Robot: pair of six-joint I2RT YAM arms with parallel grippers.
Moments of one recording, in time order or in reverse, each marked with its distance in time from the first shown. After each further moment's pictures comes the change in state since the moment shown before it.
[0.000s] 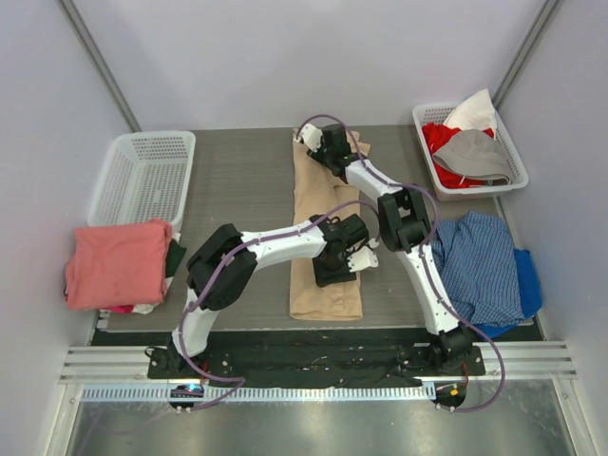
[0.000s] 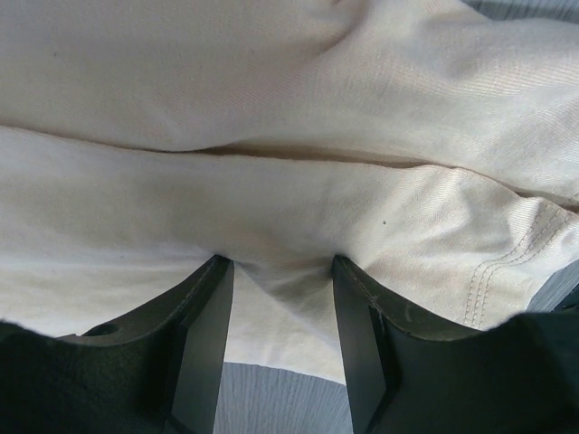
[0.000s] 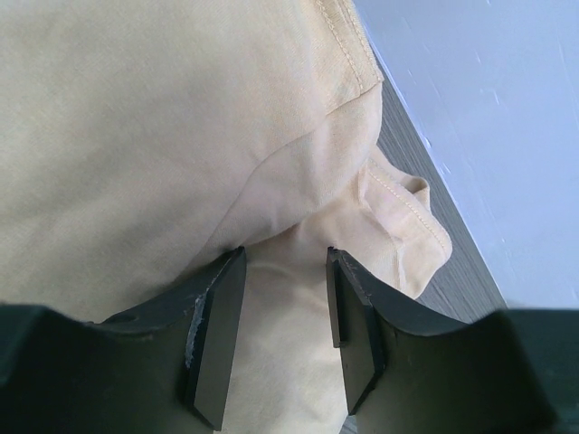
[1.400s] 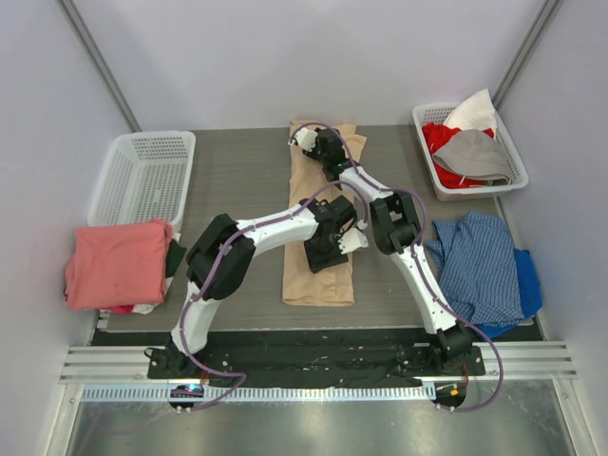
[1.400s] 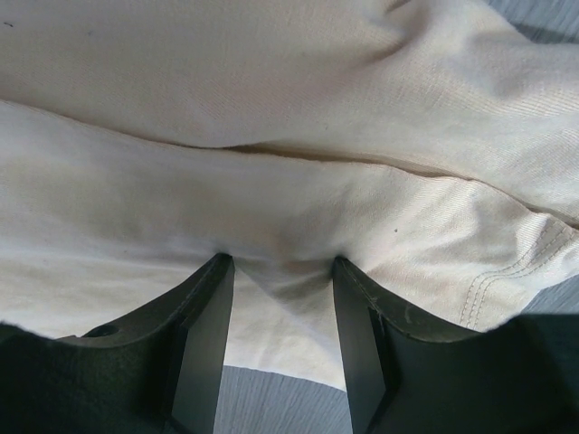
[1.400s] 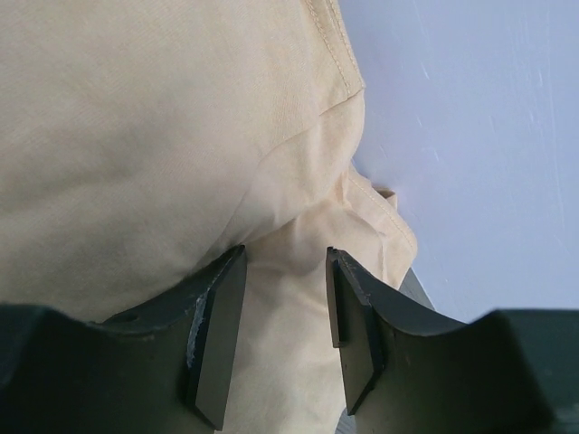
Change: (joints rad) left arm 0.129 0.044 0.067 -0.030 0.012 0.031; right arm 0.017 0.135 0.116 0.188 0.068 -0.127
